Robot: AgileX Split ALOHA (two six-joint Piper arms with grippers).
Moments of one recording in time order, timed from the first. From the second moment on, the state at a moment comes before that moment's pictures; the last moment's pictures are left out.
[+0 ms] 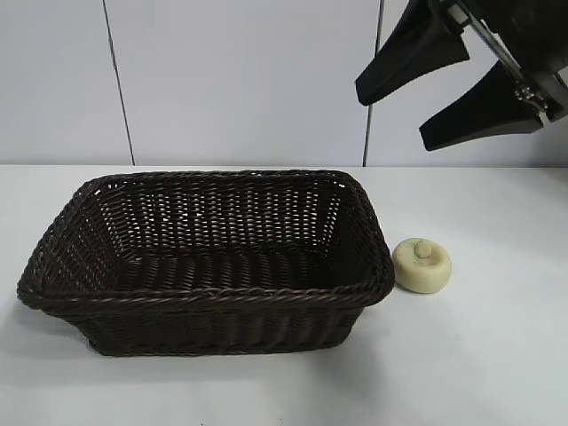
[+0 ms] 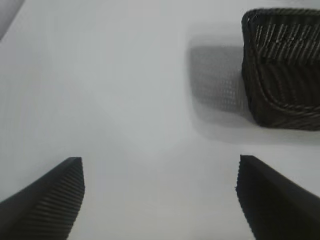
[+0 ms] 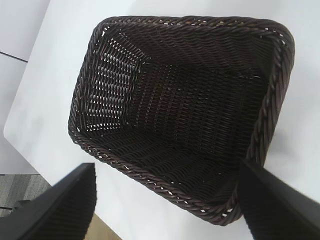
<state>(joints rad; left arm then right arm) 0.01 -0.01 -0.49 0.01 1.13 0.01 0.20 1.39 -0.95 0.86 0.77 -0.56</state>
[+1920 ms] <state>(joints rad) 0.01 -0.01 -0.49 0.01 1.13 0.01 0.02 1.52 -1.08 0.27 0.81 -0.13</state>
